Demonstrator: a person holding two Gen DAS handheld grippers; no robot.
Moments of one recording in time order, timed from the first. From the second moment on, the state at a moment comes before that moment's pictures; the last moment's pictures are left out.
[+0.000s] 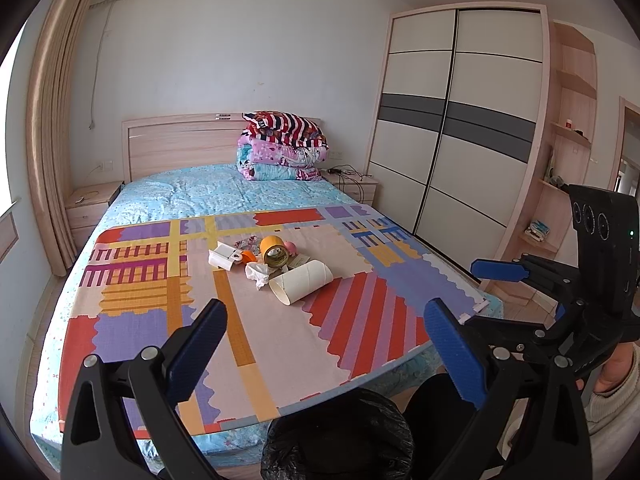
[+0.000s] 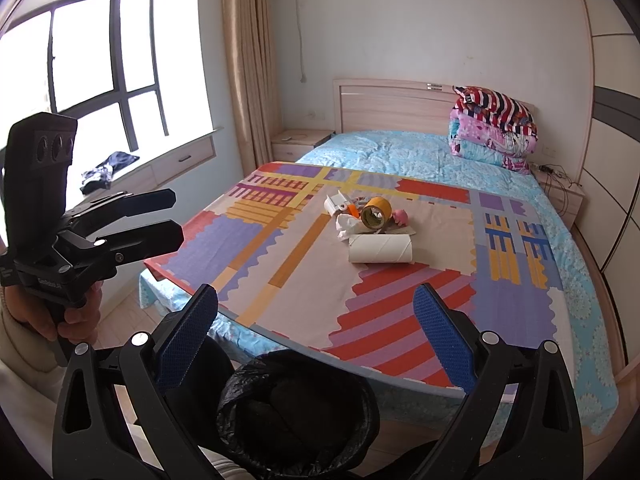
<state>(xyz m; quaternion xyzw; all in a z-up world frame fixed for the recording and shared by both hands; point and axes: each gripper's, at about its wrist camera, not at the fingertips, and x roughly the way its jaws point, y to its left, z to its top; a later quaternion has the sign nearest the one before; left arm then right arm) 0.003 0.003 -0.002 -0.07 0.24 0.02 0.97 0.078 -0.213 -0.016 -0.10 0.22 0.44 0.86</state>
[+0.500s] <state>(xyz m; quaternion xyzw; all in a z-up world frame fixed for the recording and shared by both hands) 0.002 -0.001 -0.001 -0.08 0.24 0.02 0.97 0.078 -0.212 -0.016 -0.10 0.22 0.44 0.86</state>
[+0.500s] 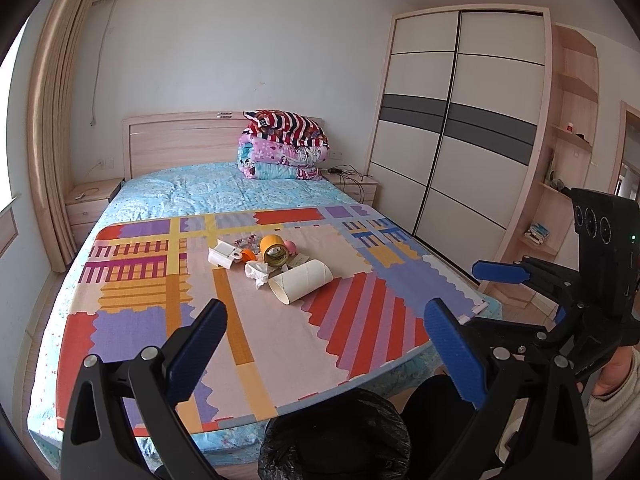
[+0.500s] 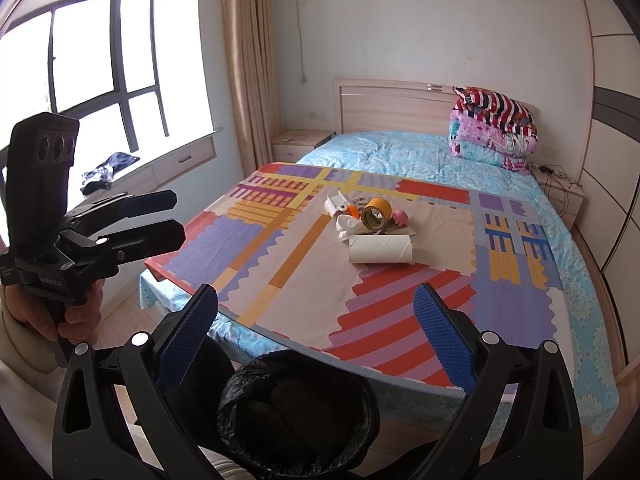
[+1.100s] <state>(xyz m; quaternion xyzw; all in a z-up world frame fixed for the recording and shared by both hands) 0.001 0.000 -0.002 -0.08 0.24 0.02 0.97 0.075 -0.214 -0.015 -0.10 0.21 0.45 0.86</state>
